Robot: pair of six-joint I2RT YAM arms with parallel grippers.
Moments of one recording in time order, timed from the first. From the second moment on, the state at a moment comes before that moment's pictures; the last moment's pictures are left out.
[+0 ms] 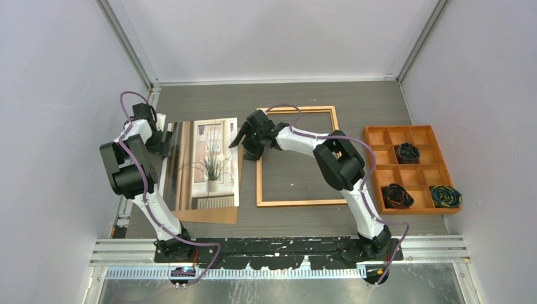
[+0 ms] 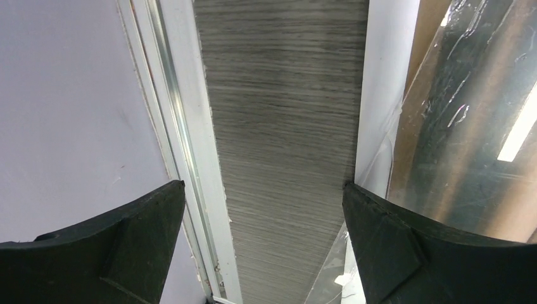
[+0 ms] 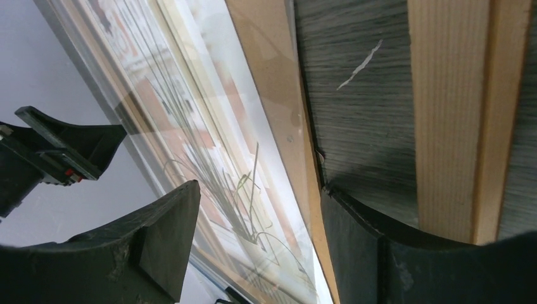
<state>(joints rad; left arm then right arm) 0.34 1.91 1.31 -0.55 -0.20 0.45 0.77 2.28 1.71 -0.27 -0.18 1.22</state>
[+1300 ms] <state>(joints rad) 0.27 1.89 1.31 -0.56 -0.16 0.42 0.71 2.35 1.88 -0.41 0.01 1.14</state>
